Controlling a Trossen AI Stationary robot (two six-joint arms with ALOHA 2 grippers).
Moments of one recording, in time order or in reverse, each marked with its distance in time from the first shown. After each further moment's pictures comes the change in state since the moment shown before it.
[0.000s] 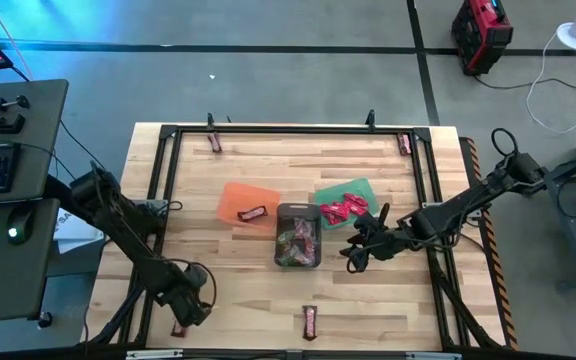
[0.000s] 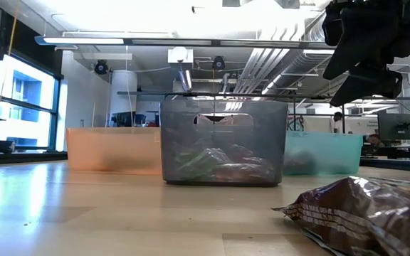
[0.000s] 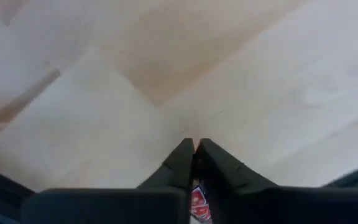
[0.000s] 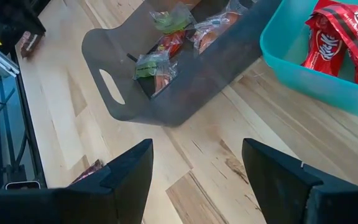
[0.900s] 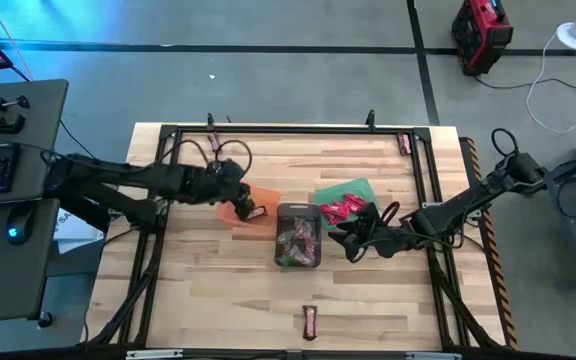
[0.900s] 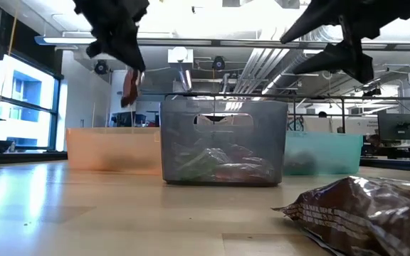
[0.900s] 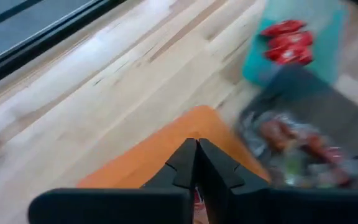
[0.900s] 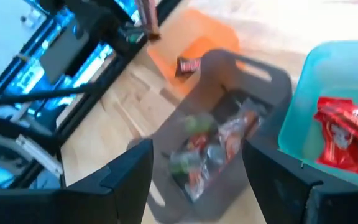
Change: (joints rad) left arm 0.866 -0.360 0.154 -0.021 -0.618 1.179; right arm 0.000 0.000 0.000 0.240 0.298 0.026
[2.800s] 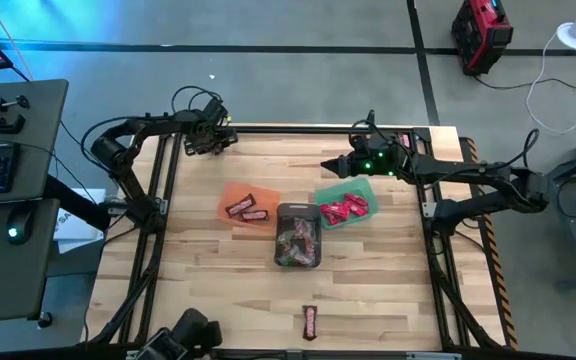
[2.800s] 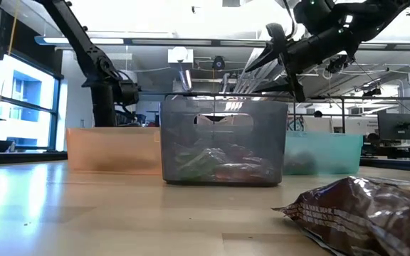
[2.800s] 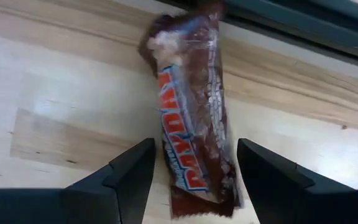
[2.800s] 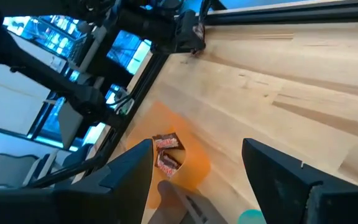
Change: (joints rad) left arm 1.032 0.509 -0.051 0.181 0.365 -0.180; right arm -0.877 0.000 0.000 0.216 -0.788 -0.300
